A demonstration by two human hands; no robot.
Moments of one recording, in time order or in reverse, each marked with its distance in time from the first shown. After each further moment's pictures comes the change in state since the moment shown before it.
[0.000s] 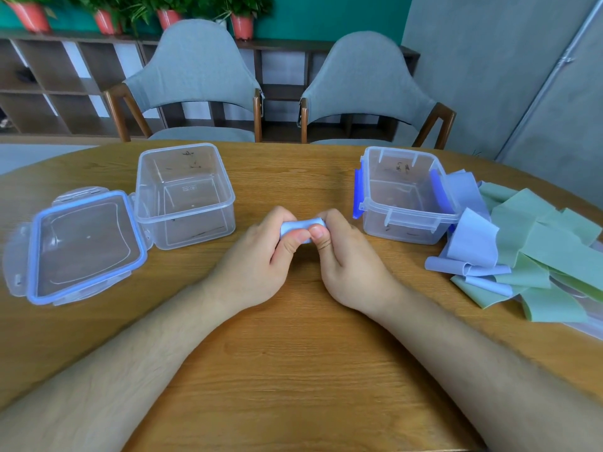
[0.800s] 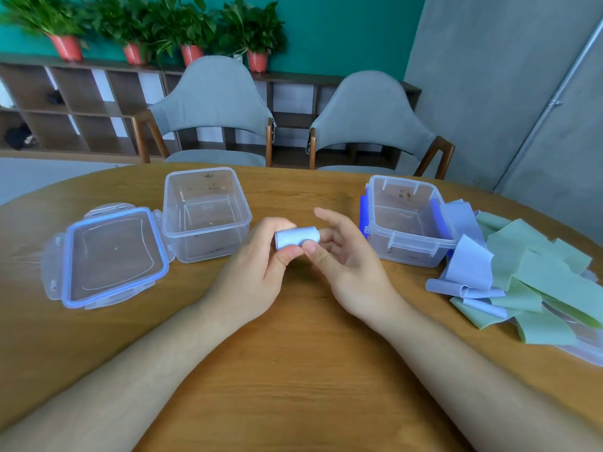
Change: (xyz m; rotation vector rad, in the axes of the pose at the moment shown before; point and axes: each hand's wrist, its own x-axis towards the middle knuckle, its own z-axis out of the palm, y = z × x) left_hand -0.013 0.001 -0.017 -0.001 0.156 0.033; right_hand 0.004 -0.033 -0.004 0.569 0.024 0.238
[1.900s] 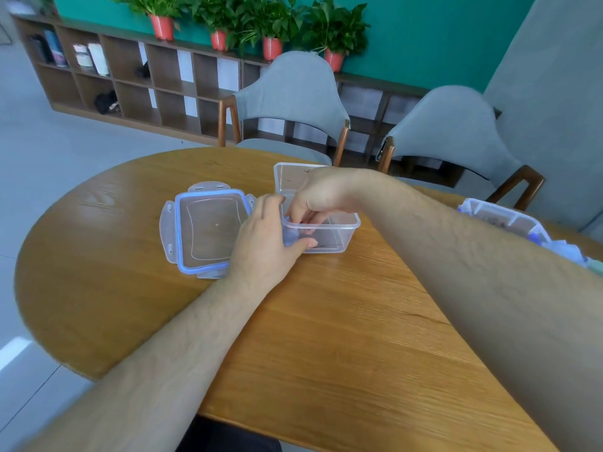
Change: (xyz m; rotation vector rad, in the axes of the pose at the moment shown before) left_hand -0.017 -0.070 -0.087 0.311 0.261 -0.391; right_hand 0.161 -0.063 0.154 -0.663 -0.709 0.516
